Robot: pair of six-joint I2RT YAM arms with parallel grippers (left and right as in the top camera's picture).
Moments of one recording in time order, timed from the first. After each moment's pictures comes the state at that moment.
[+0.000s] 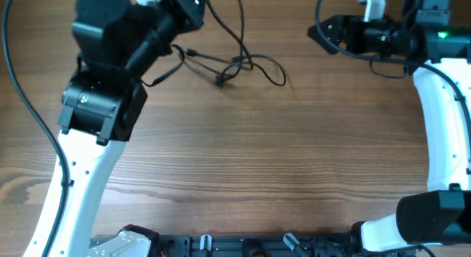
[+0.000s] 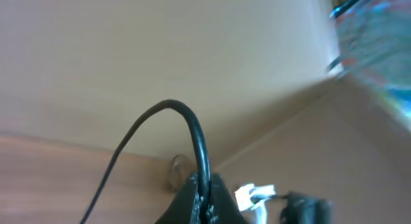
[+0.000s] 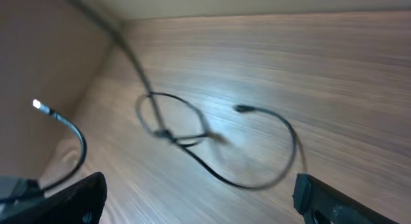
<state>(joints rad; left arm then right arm) -0.30 1.36 1.61 -0.26 0.28 -0.81 -0.02 1.66 1.69 -0.89 -0.77 -0.01</state>
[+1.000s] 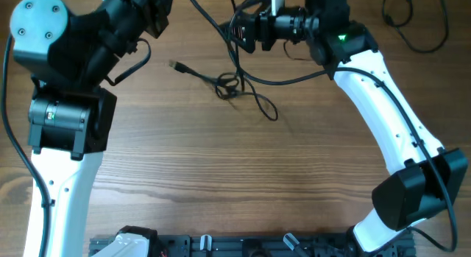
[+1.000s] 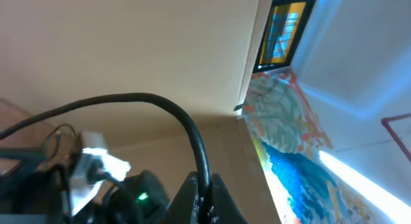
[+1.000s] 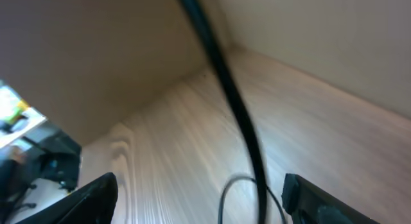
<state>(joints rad) -0.18 1.30 1.61 -0.16 0.48 -1.46 0.34 1.80 1.69 -0.28 -0.90 0.11</state>
